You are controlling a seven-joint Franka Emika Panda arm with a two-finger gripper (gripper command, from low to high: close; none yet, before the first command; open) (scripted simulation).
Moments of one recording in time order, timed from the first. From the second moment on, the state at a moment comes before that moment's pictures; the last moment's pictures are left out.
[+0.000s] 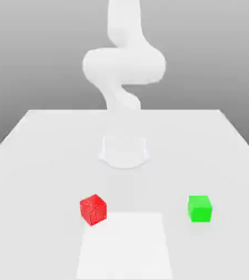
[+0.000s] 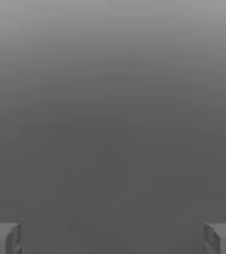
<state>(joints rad) -0.03 -0.74 0.00 -2.37 0.01 2.35 0.86</state>
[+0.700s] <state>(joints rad) -0.28 0.05 0.03 -2.92 -0.01 2.98 1.47</state>
